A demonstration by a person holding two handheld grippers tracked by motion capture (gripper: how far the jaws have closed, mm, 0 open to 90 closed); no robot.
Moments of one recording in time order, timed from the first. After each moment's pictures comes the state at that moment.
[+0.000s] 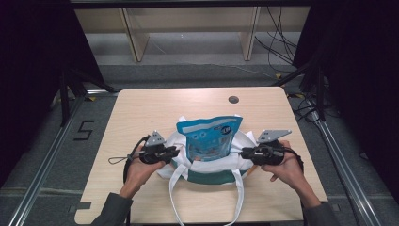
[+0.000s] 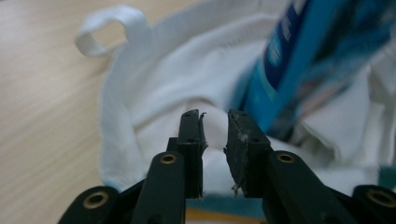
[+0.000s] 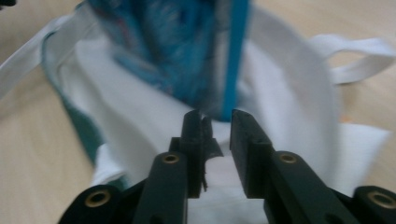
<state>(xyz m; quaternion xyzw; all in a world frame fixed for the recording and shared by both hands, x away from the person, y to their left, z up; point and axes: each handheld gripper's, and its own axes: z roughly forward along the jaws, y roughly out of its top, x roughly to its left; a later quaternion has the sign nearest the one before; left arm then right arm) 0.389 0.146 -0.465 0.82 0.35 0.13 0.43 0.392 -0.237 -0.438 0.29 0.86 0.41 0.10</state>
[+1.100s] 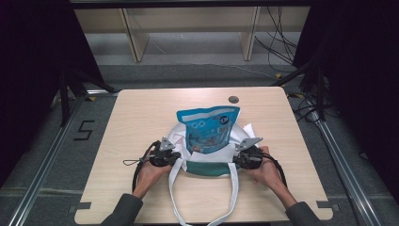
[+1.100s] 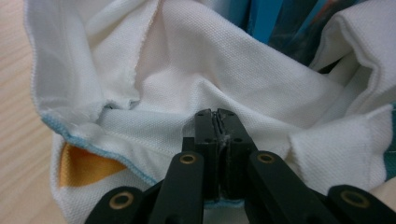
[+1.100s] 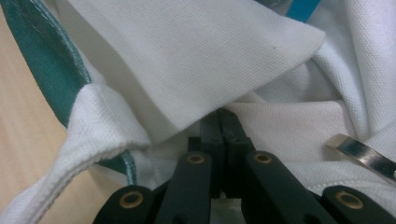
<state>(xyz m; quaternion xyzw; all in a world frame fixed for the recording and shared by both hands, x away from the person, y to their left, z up) 0.418 0.134 -0.509 0.84 0.37 0.16 0.36 0.418 -0.202 -0.503 0.30 0.89 0.32 0.13</state>
